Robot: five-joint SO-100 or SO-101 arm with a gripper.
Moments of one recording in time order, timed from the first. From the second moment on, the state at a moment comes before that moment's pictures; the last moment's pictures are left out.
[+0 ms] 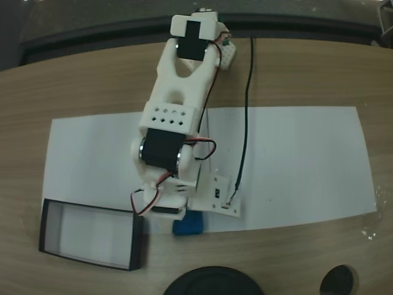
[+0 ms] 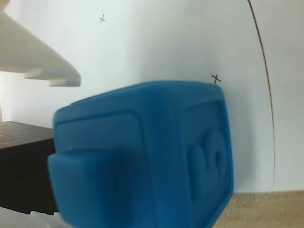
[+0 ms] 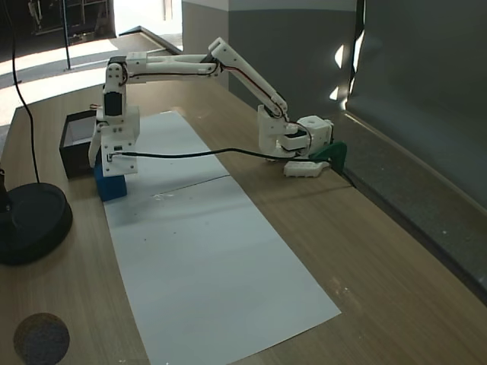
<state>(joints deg) 14.8 48.4 39.1 87.2 -6.4</state>
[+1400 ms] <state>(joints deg) 9.4 47.9 35.9 88.4 -5.5</state>
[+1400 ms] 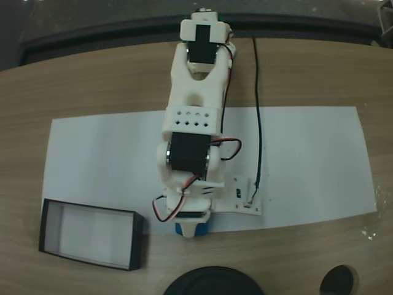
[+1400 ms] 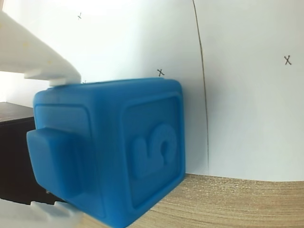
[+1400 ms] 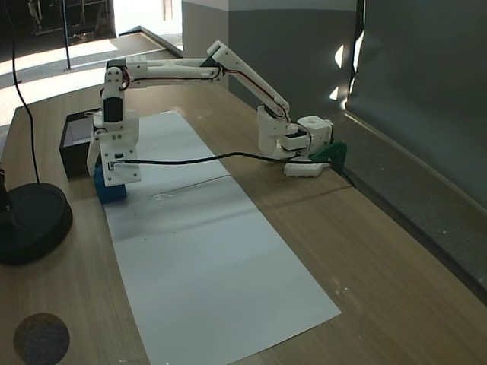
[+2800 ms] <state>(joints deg) 28.2 54.4 17.2 88.5 -15.4</state>
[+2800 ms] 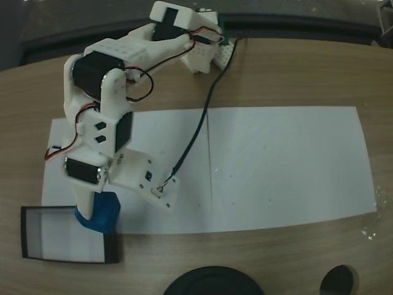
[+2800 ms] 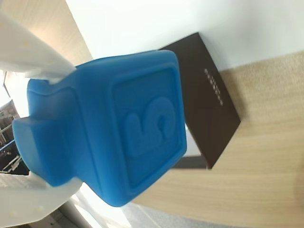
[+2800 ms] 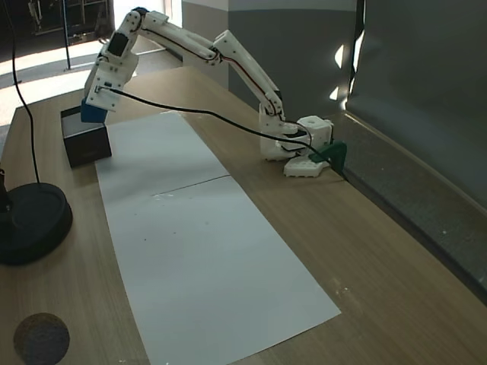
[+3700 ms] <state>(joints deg) 33.1 39.6 14.1 70.4 -14.3</state>
